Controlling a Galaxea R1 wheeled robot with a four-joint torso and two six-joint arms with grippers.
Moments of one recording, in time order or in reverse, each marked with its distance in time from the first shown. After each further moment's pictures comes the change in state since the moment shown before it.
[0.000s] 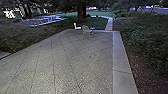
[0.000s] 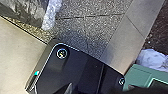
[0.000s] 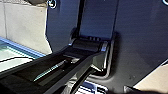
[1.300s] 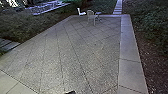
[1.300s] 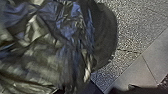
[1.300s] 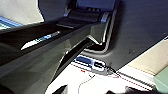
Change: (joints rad) left arm -0.198 -0.032 0.000 -0.040 -0.132 -0.228; right arm 0.022 -0.026 0.017 -0.002 -0.050 0.000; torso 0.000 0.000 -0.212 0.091
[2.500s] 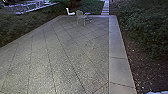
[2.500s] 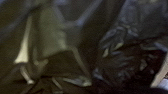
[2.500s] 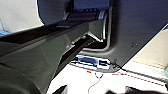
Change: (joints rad) left arm 0.104 -0.030 0.007 0.037 -0.053 -0.001; right arm 0.002 0.000 0.022 0.002 0.017 0.000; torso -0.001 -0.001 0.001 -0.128
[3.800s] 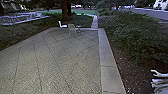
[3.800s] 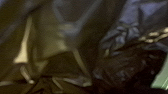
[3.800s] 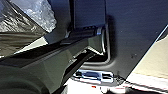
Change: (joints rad) left arm 0.369 0.064 0.016 0.234 -0.120 0.000; right arm -0.031 0.003 0.006 0.000 0.019 0.001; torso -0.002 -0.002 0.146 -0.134
